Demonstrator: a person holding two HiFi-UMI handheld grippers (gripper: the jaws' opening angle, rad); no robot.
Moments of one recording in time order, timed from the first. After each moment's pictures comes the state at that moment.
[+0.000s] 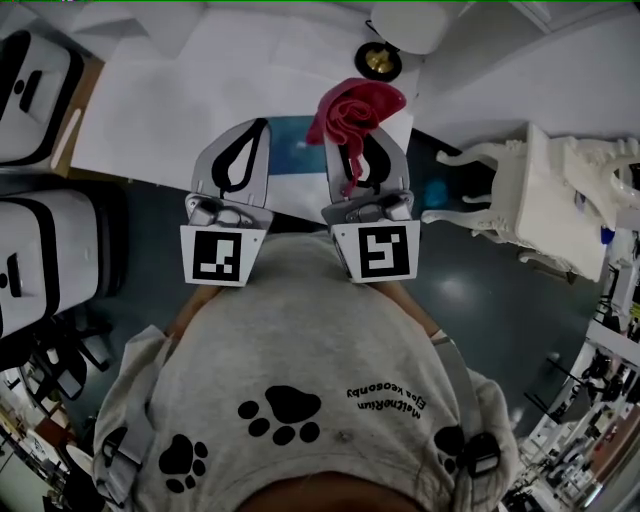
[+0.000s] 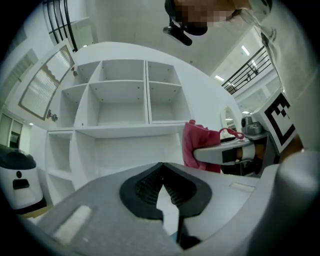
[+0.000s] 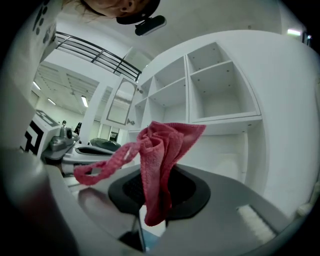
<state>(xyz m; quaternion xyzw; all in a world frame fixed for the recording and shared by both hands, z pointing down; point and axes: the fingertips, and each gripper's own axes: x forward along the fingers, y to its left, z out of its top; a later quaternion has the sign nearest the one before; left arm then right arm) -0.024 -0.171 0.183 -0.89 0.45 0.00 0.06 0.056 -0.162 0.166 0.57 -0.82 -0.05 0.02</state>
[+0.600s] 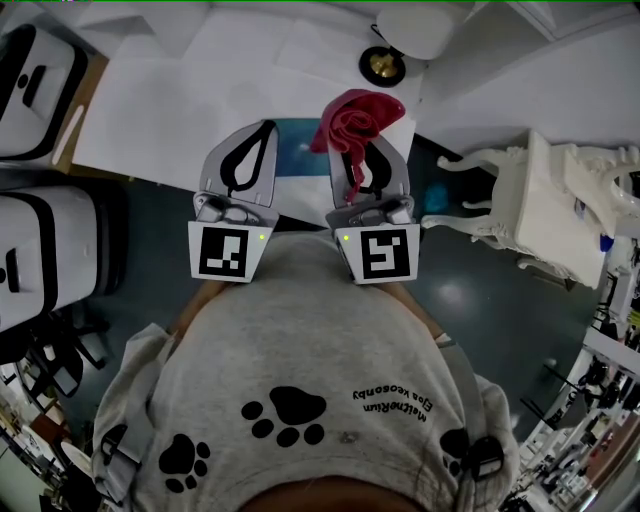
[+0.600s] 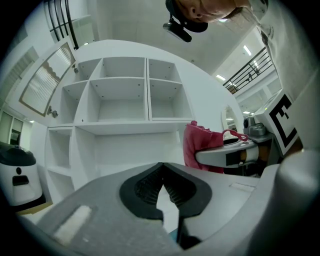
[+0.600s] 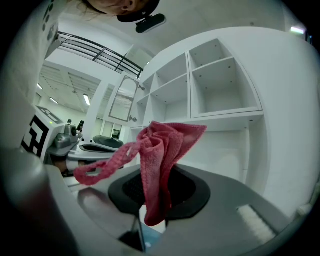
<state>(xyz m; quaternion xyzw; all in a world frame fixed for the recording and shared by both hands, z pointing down) -0.020 -0.173 0.193 -0.89 0.45 -0.01 0.05 0.055 -0.158 0.181 0.56 -0.83 -0.05 0.04</state>
